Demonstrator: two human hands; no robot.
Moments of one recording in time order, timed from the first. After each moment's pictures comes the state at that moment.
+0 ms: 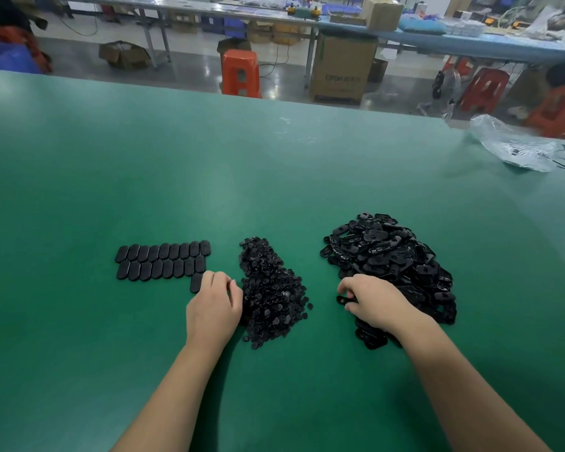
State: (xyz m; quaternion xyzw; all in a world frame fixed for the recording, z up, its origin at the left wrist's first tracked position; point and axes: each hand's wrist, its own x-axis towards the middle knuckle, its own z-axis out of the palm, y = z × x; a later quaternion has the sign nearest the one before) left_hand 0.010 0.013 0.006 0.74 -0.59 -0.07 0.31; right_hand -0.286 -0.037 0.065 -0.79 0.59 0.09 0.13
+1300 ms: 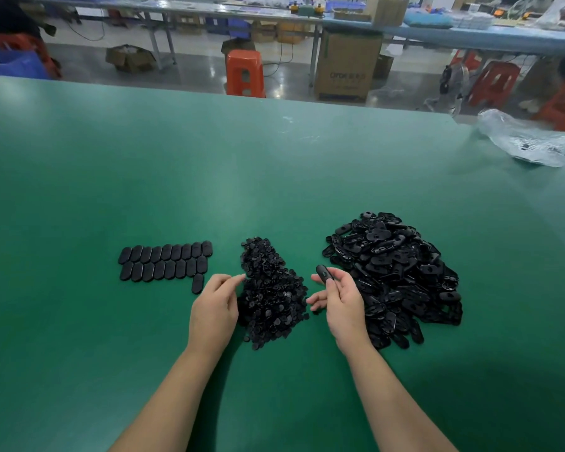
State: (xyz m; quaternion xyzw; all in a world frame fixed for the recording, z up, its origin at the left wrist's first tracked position) left_hand 0.011 0.022 0.010 0.66 -0.64 -0.07 0.39; right_hand -0.215 -0.010 0.012 -0.43 0.57 -0.50 0.50
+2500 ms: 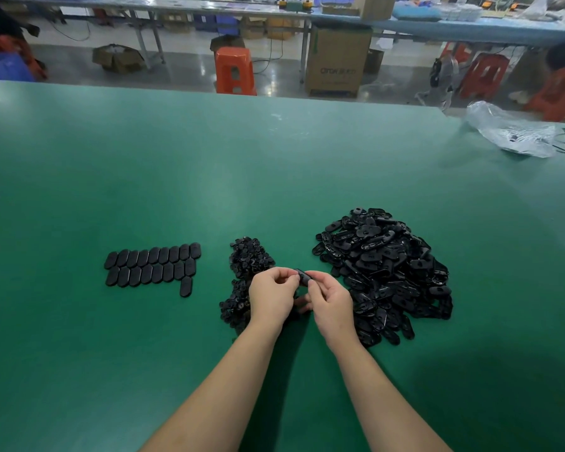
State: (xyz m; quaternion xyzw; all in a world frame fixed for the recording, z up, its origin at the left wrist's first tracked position) left_hand -0.103 -0.015 0.044 0.67 -0.37 -0.45 0.45; right_hand -0.214 -0.009 0.004 -0.45 0.55 -0.50 0.49
